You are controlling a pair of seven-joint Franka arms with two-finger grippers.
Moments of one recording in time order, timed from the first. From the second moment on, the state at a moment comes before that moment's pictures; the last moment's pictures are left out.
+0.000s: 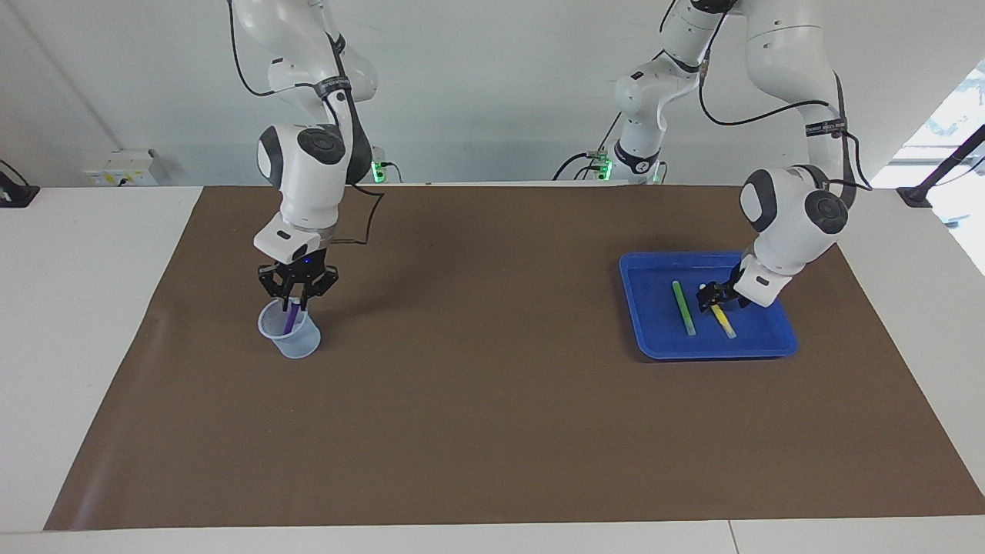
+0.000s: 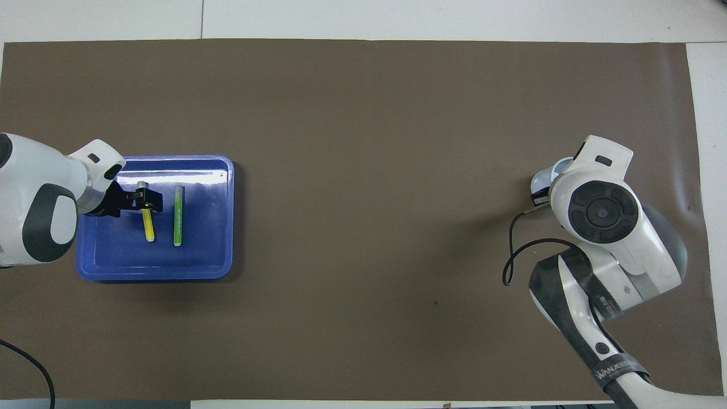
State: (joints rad) left arm 0.47 0.21 -0.44 -2.13 0.08 2.22 -0.06; right arm 0.01 0.00 0.13 -2.24 -0.59 2.36 0.23
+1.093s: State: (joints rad) left arm 0.44 -0.05 -0.46 -1.83 -0.20 1.62 -0.21; right arm 0.01 -0.13 0.13 -2.08 -0.34 2.10 0.07
